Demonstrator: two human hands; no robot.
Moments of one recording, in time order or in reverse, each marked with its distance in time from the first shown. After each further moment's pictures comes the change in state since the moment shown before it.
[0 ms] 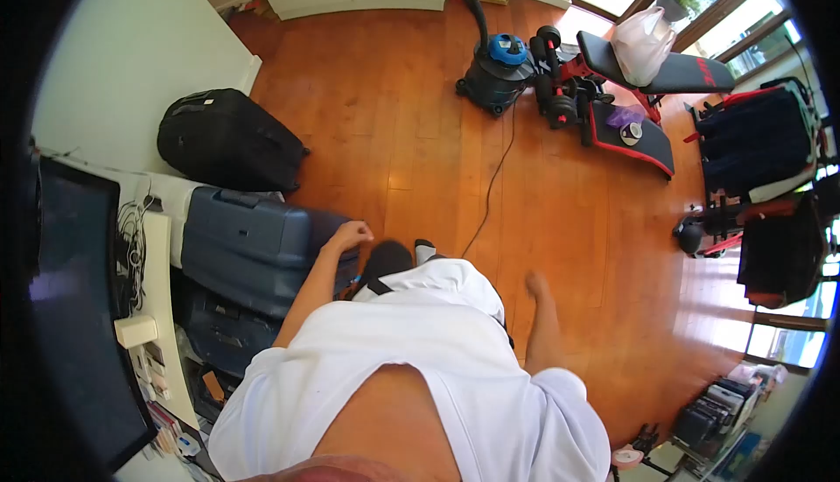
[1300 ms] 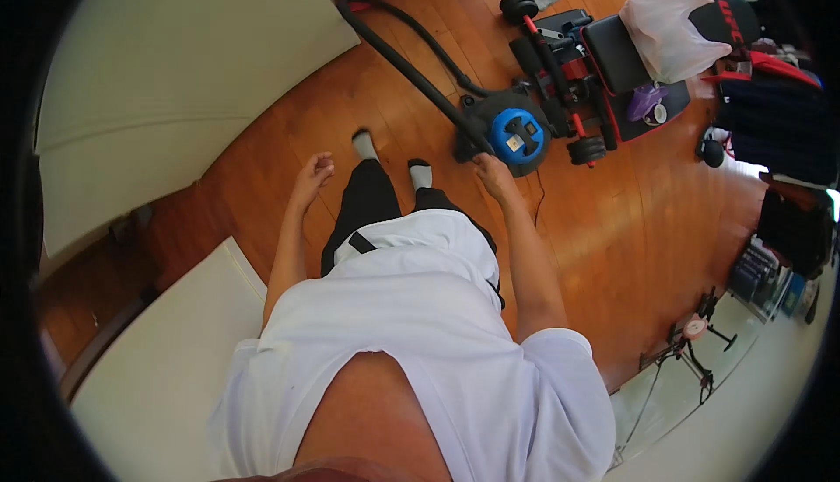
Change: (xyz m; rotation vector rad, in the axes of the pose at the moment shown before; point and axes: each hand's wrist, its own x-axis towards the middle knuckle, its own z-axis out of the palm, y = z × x) left_hand 0.960 0.331 -0.557 -0.203 -0.249 -0.063; right_hand 0.674 -0.746 -0.389 0.361 0.231 -0.172
